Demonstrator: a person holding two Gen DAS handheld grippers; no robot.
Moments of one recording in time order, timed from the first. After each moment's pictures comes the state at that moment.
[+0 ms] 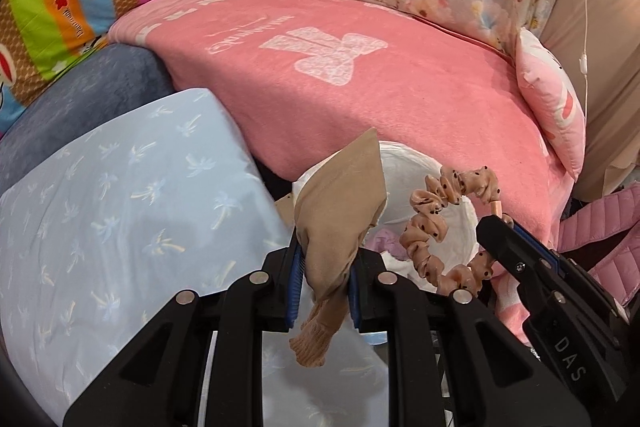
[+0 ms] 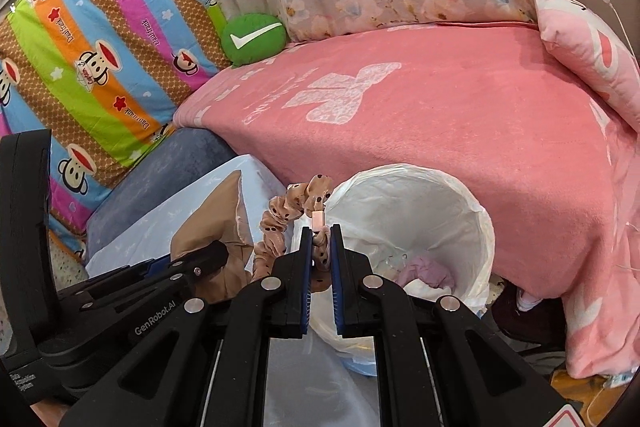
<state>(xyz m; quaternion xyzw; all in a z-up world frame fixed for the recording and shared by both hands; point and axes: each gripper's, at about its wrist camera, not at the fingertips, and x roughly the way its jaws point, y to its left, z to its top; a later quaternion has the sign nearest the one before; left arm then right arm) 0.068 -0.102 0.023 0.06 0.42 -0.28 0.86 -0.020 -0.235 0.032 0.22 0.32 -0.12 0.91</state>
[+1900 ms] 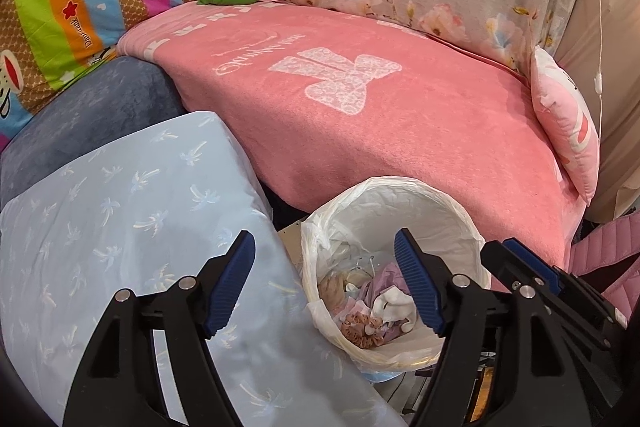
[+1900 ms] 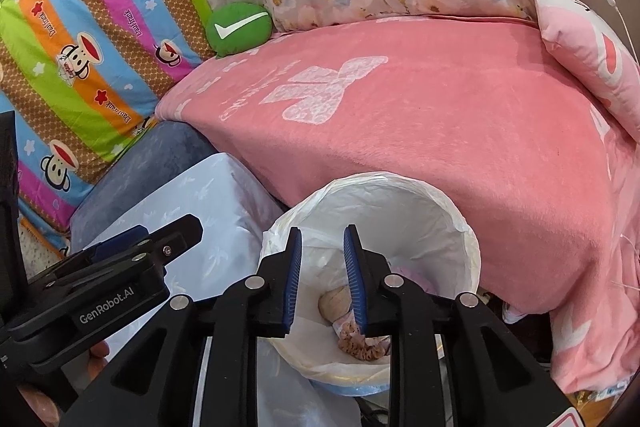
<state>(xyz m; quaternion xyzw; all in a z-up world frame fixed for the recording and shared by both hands) 0.094 -0.112 0.031 0.05 0.40 -0.26 0.88 0.011 -0.258 0.022 0.20 0.35 -0.13 0.91</state>
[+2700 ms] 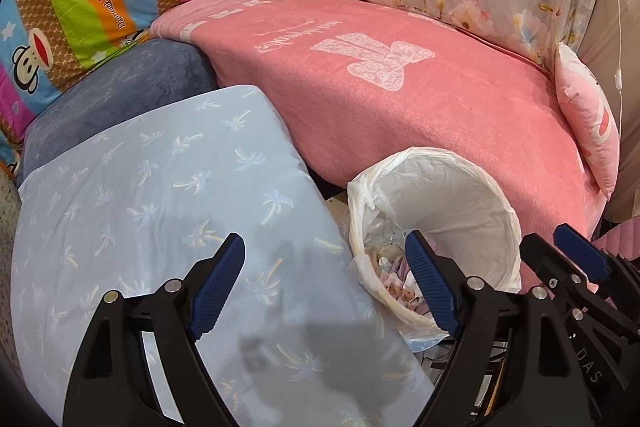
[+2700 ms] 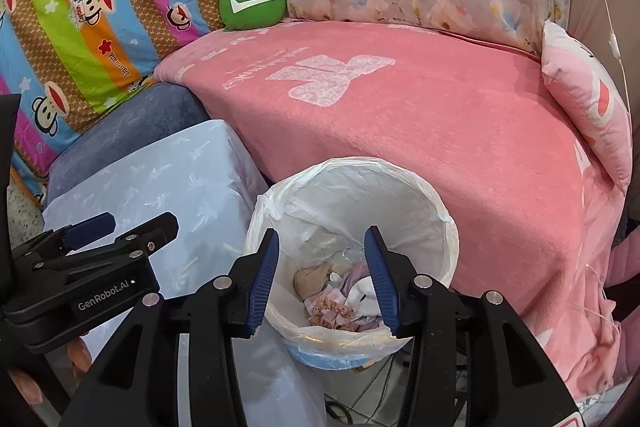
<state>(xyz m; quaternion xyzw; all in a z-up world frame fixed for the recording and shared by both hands) 0.073 -0.073 0.013 0.05 0.41 -0.21 0.88 -0.013 -0.217 0.023 0.10 0.38 -0.15 0.91</state>
